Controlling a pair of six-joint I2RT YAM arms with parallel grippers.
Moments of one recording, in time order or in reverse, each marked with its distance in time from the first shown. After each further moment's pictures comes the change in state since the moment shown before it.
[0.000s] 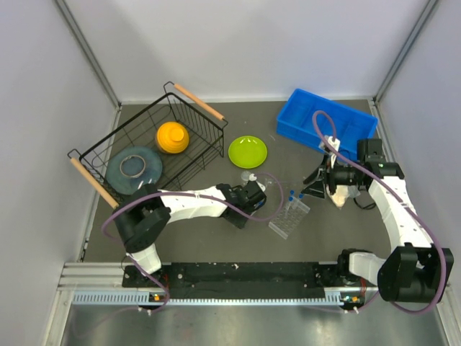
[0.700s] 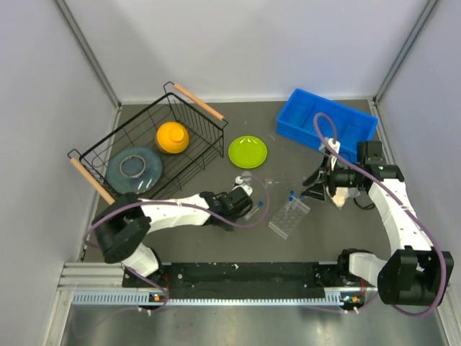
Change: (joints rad) left arm 0.009 -0.137 -0.163 0.081 -0.062 -0.016; right arm 0.000 -0.016 -0.018 0.002 -0.021 -0.009
